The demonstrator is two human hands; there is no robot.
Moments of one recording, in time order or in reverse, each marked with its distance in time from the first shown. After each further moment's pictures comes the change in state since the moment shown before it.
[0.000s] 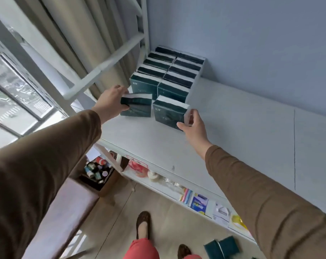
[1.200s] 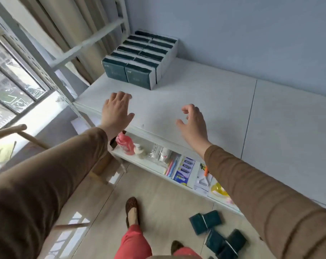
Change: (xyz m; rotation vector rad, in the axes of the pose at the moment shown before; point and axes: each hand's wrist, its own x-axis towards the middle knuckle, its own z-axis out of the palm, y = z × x) left_hand -0.188 0.151 0.055 0.187 0.147 0.064; right_hand -0.165 0.048 -0.118 -0.353 0.072 -0.227
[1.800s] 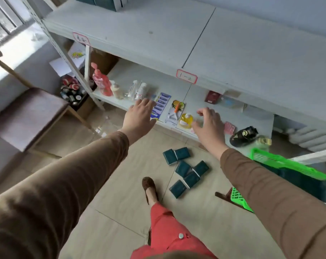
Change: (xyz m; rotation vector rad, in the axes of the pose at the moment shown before) left_hand -0.344 0.279 0.027 -0.151 -0.233 0.092; right_hand -0.363 0.184 -0.149 -0.277 -0.049 0.050
